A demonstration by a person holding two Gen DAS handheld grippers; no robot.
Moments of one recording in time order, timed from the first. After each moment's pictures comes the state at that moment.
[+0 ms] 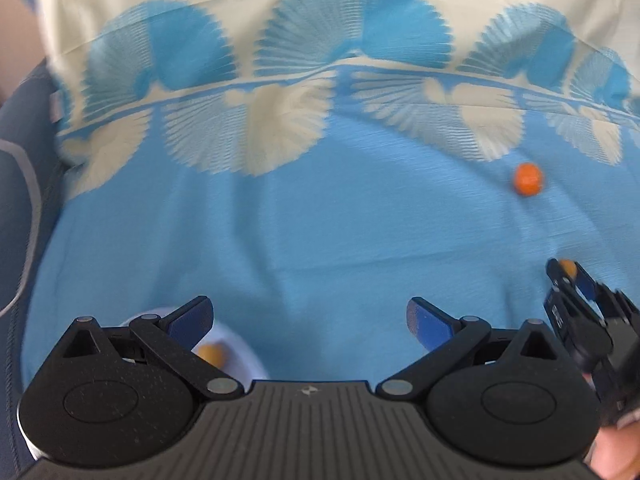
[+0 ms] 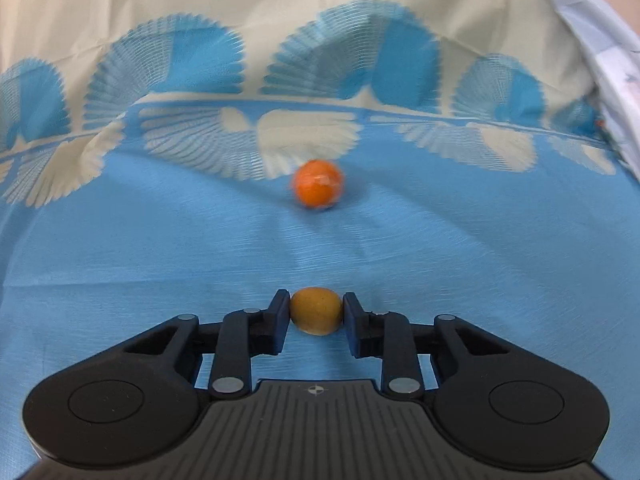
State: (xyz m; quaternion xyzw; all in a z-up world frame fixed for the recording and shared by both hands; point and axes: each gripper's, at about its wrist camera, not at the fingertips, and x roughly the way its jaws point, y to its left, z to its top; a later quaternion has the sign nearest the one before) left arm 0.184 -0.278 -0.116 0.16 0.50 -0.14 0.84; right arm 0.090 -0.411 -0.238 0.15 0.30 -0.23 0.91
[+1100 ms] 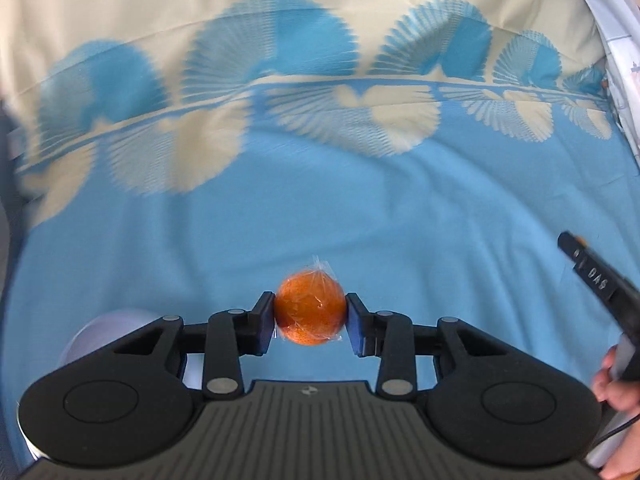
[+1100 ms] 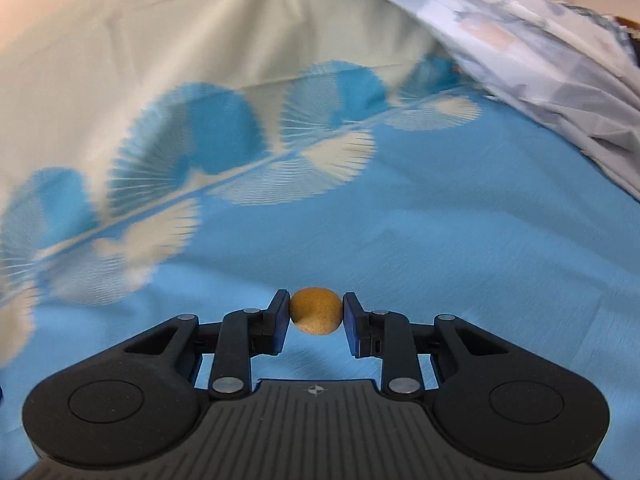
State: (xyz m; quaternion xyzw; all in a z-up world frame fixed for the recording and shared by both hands) left arm 0.111 -0.261 -0.093 0.16 0.47 -0.20 0.84; right arm -0.009 -0.480 -0.204 0.30 0.21 -0.32 0.87
